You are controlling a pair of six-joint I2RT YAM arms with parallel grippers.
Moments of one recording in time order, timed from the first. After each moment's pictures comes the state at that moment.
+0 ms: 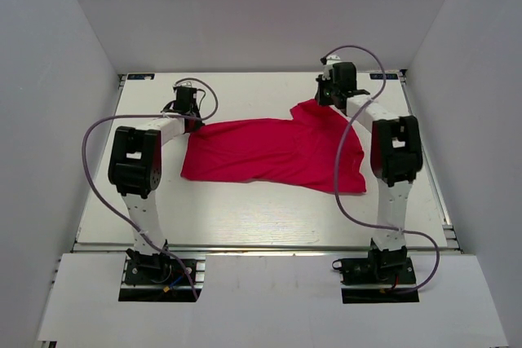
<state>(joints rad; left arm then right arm) -0.16 2.04 1.36 -0.14 -0.22 -0.34 0.21 2.22 1.71 -0.11 -0.16 0.02</state>
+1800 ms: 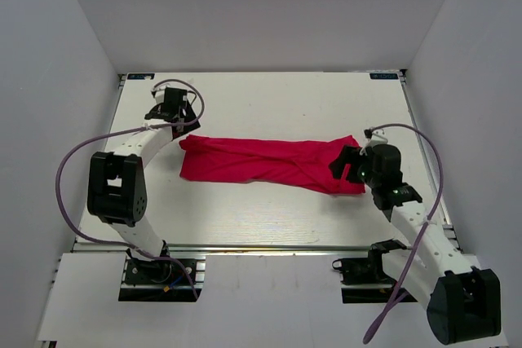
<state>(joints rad) -0.16 1.71 1.18 -0.36 -0.40 -0.50 0.21 0.89 0.44 -0.13 -0.15 0.31</state>
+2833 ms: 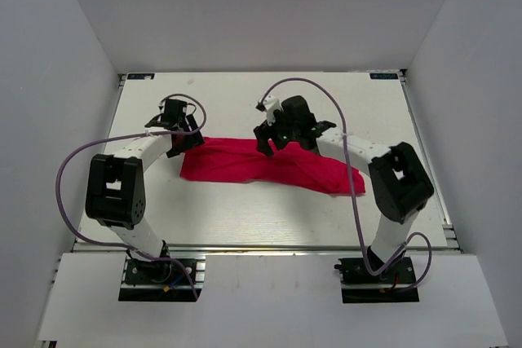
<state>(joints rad) -0.15 1.67 1.08 -0.39 -0.16 -0.50 0.63 1.77 1.22 -0.09 -0.31 -0.14</state>
